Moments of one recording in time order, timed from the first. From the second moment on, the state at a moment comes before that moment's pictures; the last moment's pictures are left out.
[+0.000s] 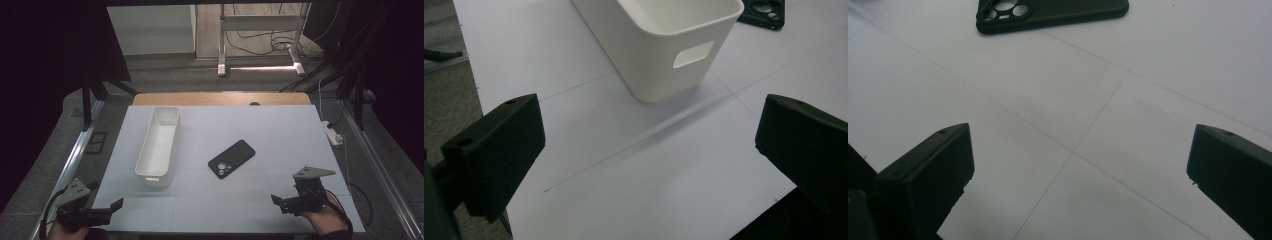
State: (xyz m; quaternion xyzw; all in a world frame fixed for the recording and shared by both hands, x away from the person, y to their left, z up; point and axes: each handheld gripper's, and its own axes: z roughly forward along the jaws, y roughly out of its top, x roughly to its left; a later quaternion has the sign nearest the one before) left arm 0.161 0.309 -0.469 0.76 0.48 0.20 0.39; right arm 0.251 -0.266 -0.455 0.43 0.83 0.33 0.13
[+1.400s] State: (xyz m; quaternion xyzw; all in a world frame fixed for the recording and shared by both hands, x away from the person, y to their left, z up) left arm 0.162 0.310 -0.469 0.76 0.48 0.19 0.39; right arm 0.319 -0.228 -0.450 0.39 0.85 0.32 0.11
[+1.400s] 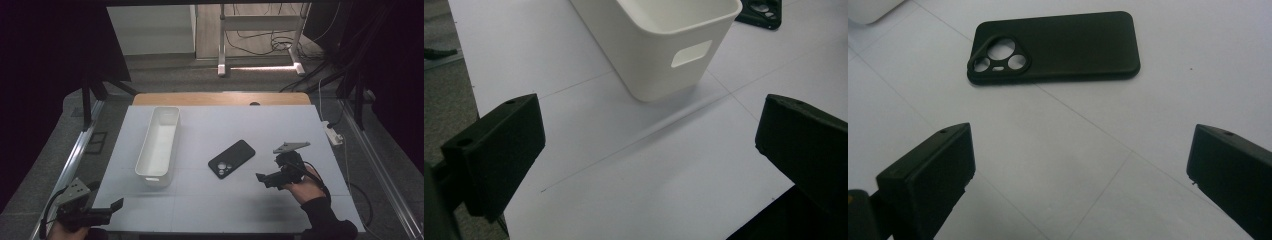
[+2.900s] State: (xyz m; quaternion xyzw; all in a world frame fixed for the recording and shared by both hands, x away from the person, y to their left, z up) left arm 0.163 0.310 -0.469 0.77 0.48 0.18 0.39; right arm 0.382 -0.181 -0.459 0.38 0.87 0.28 0.11
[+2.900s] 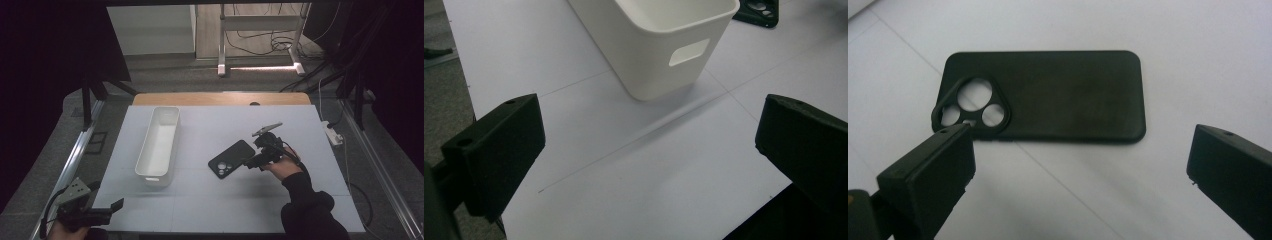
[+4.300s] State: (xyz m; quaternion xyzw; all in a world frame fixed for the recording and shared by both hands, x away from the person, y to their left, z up) left arm 0.163 0.310 -0.470 0.77 0.48 0.18 0.39; right arm 0.431 -0.153 -0.471 0.36 0.90 0.24 0.08
